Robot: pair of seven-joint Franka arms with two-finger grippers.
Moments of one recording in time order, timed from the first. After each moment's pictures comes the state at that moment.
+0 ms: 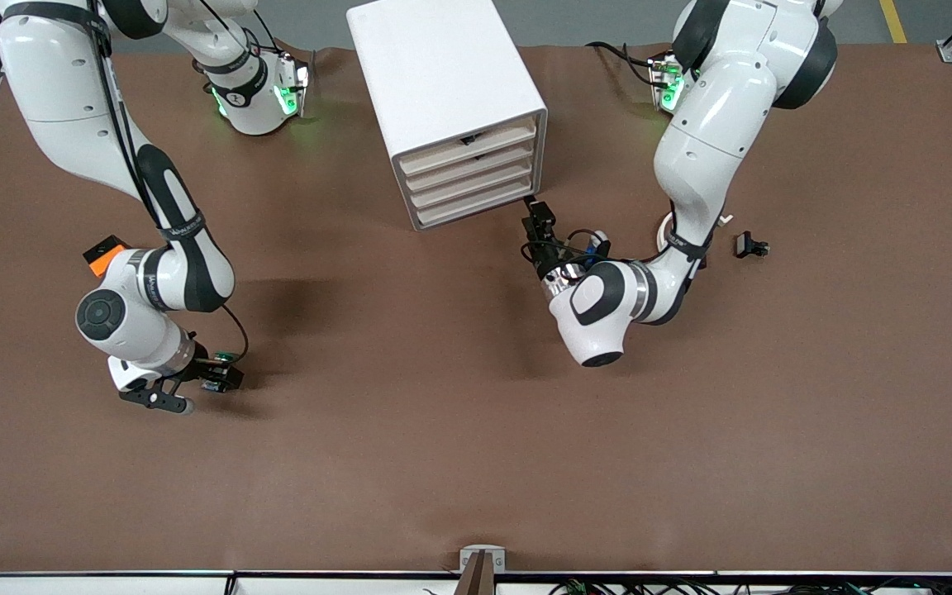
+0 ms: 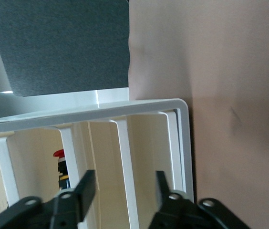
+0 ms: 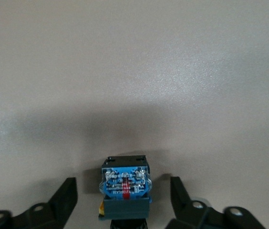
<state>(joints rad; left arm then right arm) -0.44 0.96 -0.10 -1.41 -0.78 1.29 -2.09 0.06 0.64 -0.06 -1.87 0.05 2.58 0.20</state>
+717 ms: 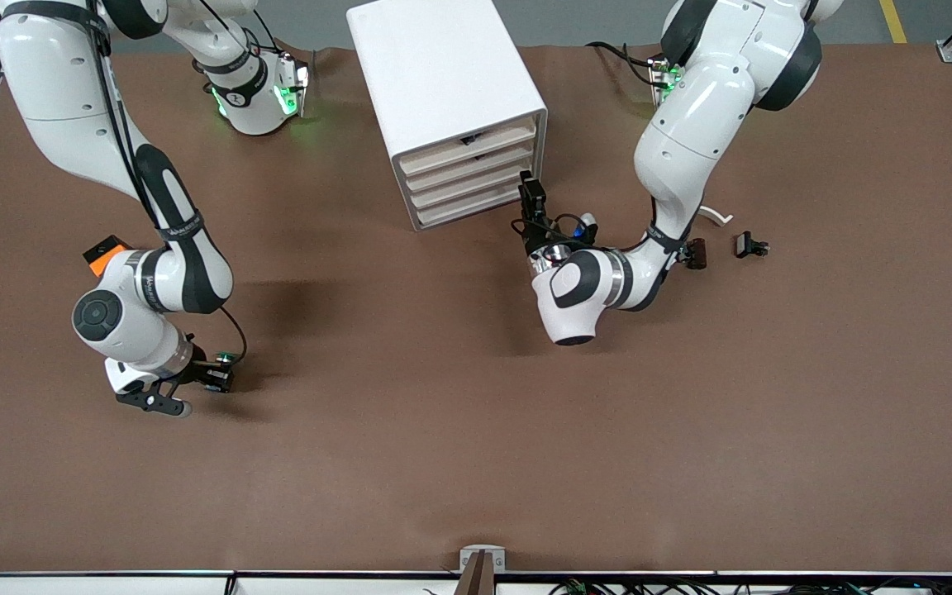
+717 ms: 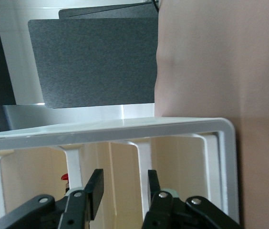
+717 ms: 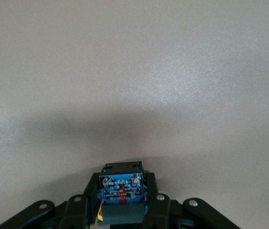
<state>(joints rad) -0.48 0.97 -0.13 -1.47 -0.81 1.23 -2.10 0.06 0.64 -0.06 -1.85 0.05 2.58 0.21</state>
